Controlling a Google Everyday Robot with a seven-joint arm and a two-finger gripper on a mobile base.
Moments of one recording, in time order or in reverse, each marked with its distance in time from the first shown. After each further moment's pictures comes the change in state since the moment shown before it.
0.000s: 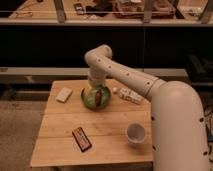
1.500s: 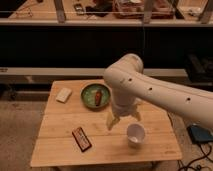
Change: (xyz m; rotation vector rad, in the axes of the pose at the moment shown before) arm -0.267 -0.124 -0.145 0.008 -0.293 0.293
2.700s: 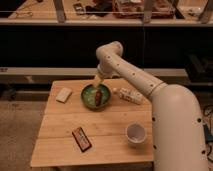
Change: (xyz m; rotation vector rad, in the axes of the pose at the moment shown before) arm 0.362 0.101 0.039 -0.038 0.425 -0.324
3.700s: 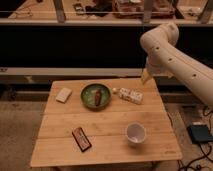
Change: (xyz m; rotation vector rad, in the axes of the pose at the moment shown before) arm -0.243 0.058 -0.202 -0.291 -0.279 0.541
